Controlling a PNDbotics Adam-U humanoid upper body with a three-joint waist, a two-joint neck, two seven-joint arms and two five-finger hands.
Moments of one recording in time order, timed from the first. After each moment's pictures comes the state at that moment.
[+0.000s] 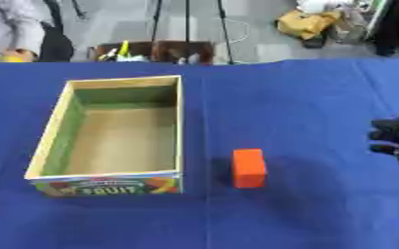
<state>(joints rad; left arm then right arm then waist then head) -0.25 0.10 0.12 -1.98 -0.12 0.11 0.60 -0.22 -0.15 -0.23 -1.98 0.25 0.06 -0.12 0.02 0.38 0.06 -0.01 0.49</state>
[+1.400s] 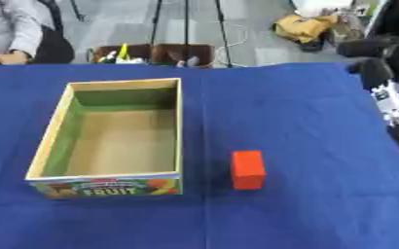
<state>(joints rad) -0.24 0.11 0.12 -1.98 -0.12 0.11 0.61 -0.44 -0.59 -0.10 -1.98 0.39 -0.23 0.20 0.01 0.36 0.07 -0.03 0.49</state>
